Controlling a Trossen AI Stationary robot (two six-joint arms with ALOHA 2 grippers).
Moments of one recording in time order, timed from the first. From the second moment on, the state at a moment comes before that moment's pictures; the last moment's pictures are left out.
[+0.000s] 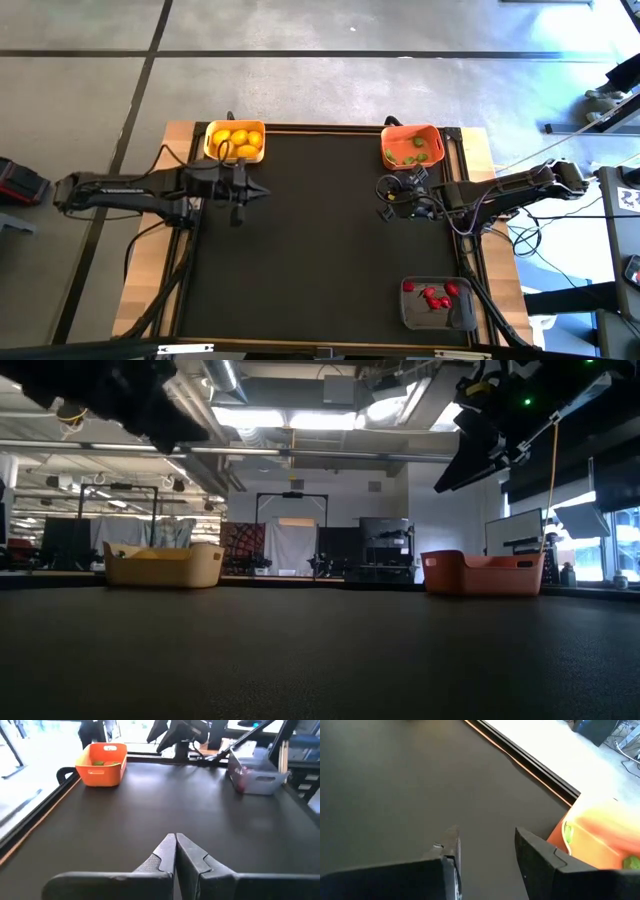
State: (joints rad) left arm 0.14 0.69 0.47 -0.12 0.03 -0.01; right arm 0.14 1.14 0.75 -0.48 0.74 0.51
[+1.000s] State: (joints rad) left arm 0.10 0.34 0.07 -0.01 0.04 -0.10; right arm 0.14 1.14 0.75 -0.47 0.71 0.50
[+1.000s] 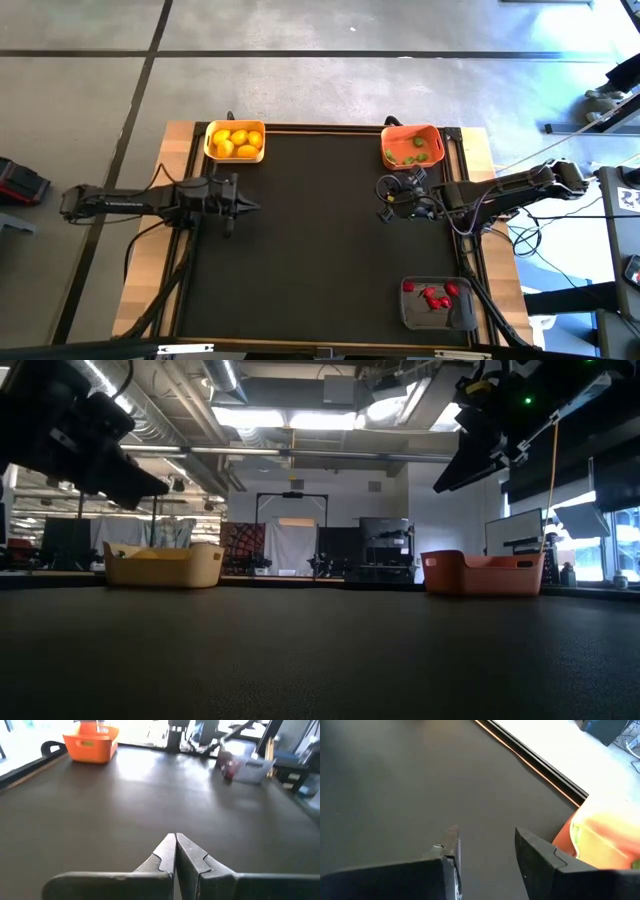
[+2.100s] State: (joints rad) left arm 0.10 0.06 0.01 0.01 0.03 -0.10; right arm 0.14 1.05 0.58 -0.34 0.52 0.33
